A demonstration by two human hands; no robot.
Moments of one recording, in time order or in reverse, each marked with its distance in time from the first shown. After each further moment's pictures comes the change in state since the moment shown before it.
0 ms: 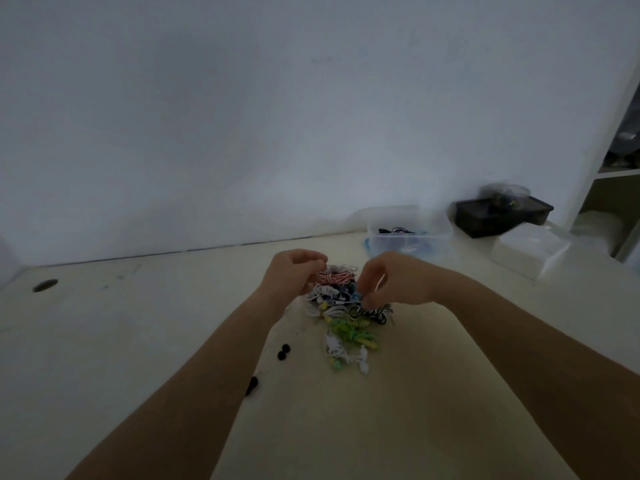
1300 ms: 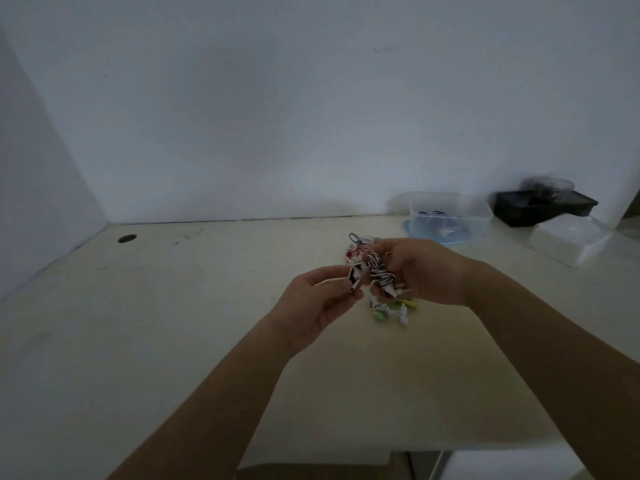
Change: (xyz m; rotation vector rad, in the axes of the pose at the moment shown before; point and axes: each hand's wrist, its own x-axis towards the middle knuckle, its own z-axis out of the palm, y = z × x) left_hand -0.133 -0.022 -0.033 -0.696 -0.127 -0.169; right_hand -0.047 -0.071 0.044 1.059 -0.238 0.084
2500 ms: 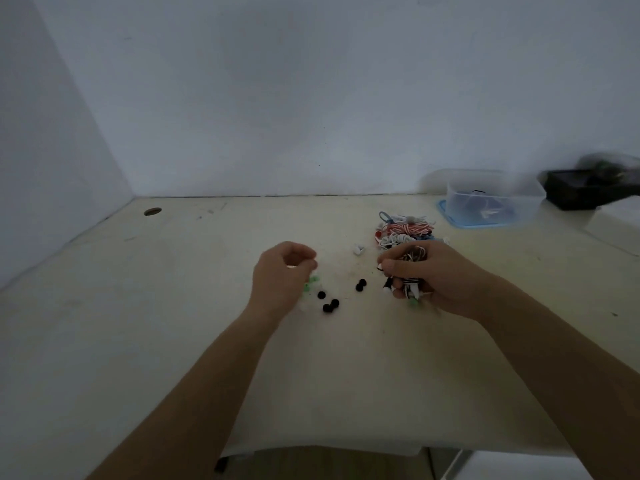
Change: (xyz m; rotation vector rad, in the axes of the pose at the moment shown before) left_hand 0.003 0.008 -0.075 0.850 0.500 0.368; right_hand 0.024 0.043 0.024 -0.039 0.132 -0.174
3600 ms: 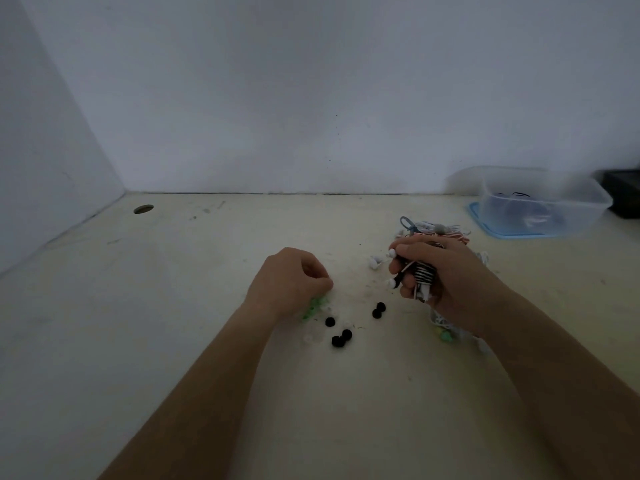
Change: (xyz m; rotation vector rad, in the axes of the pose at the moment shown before) left_hand 0.063 -0.022 0.008 0.440 -0.234 0.016; right_hand 0.062 0.009 0.001 0.199 0.143 -0.039
